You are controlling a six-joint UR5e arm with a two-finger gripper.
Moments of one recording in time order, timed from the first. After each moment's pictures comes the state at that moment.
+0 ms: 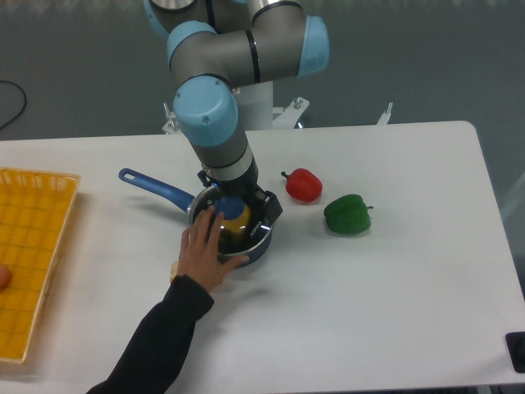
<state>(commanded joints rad) 2.29 -1.77 -1.63 -1.31 1.70 0.93</state>
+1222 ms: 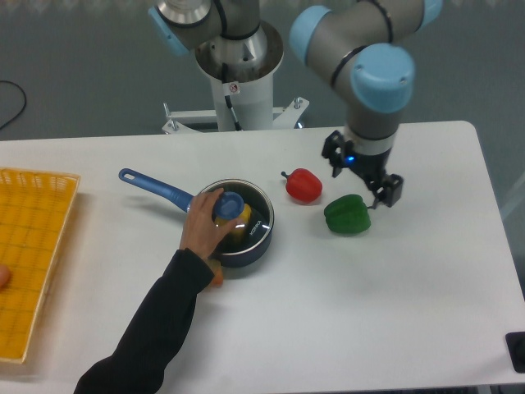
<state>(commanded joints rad) 2.74 -1.81 -1.59 -1.27 1.57 1.49</state>
